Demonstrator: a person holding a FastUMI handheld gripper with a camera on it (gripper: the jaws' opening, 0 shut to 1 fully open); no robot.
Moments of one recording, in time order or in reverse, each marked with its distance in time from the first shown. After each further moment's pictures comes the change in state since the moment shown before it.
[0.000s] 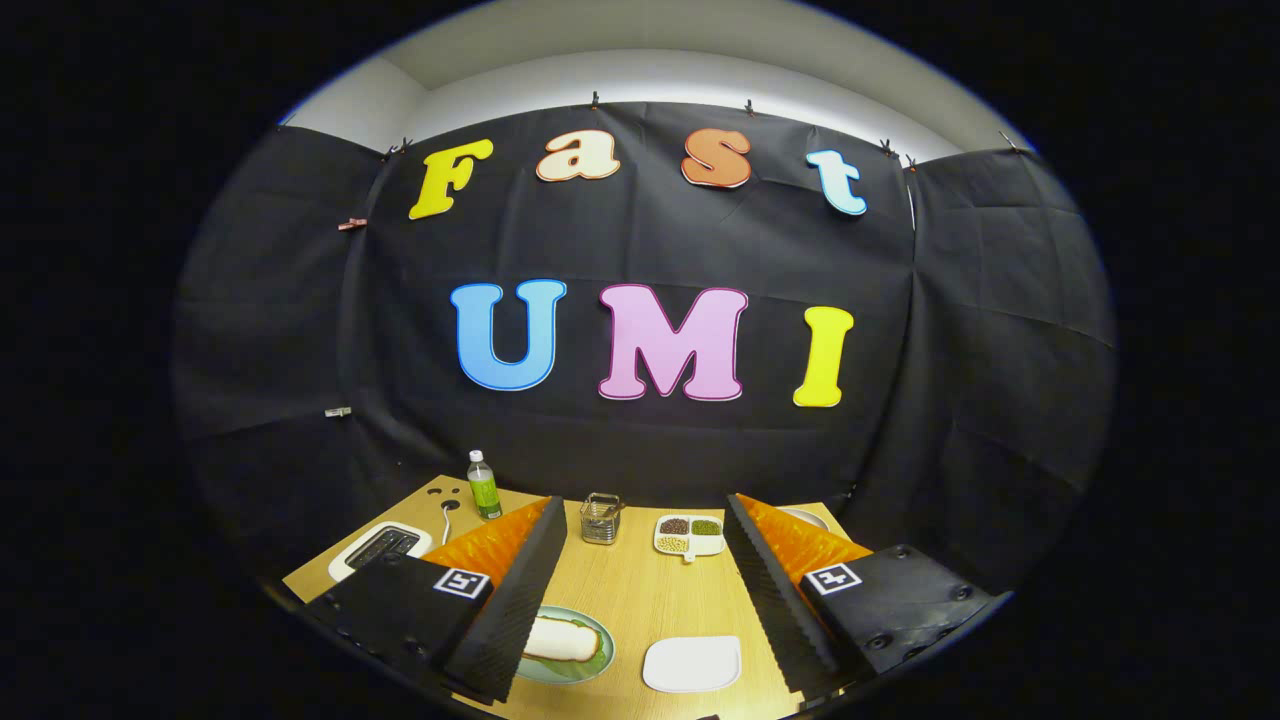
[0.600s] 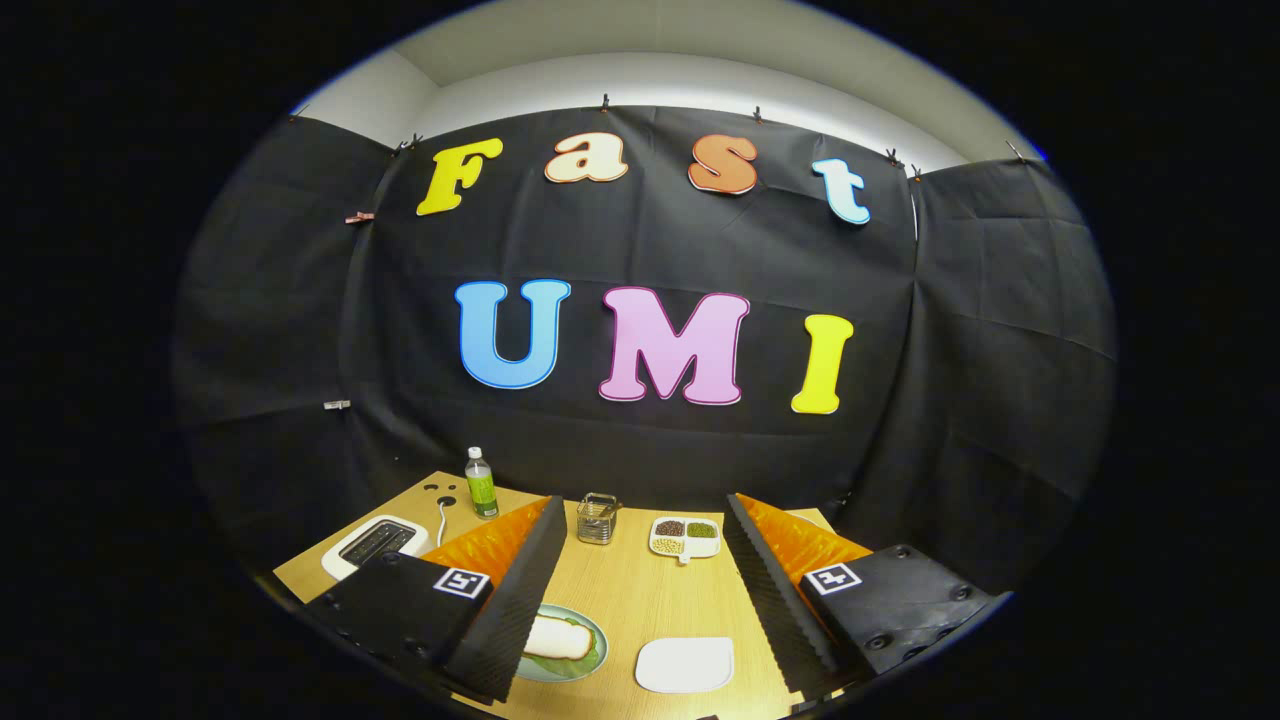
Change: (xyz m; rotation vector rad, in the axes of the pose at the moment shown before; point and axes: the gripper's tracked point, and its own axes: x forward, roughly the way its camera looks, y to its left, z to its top) arm -0.004 0.005 -0.004 -0.029 -0.005 0.000
